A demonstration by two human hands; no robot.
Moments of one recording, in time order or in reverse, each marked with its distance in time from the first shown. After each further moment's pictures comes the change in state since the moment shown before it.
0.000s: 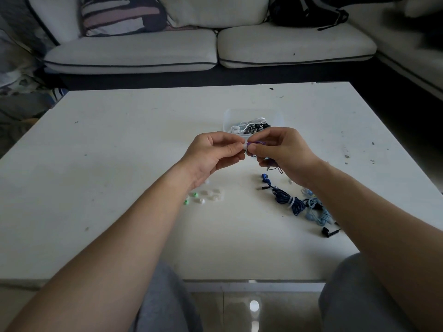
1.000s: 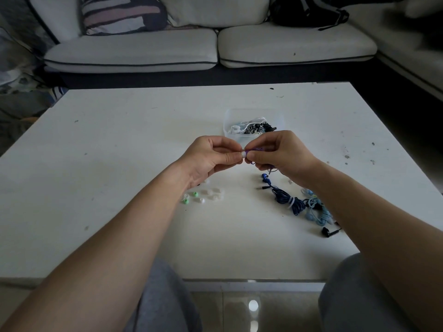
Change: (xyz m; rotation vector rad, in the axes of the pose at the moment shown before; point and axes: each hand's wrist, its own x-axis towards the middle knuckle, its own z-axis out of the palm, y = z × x) left_hand -0.002 0.001 -0.004 0.034 -0.030 -0.059; right_hand -0.003 0.000 0.000 -0.129 -0.088 -0.015
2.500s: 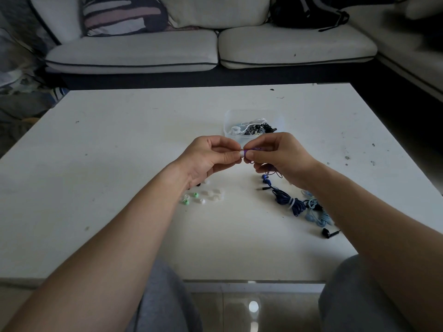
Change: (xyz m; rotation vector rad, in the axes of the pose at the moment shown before) left_hand 0.000 0.001 -0.004 -0.036 -0.001 -0.008; right_hand 0.002 0.002 0.002 0.092 -0.020 0.043
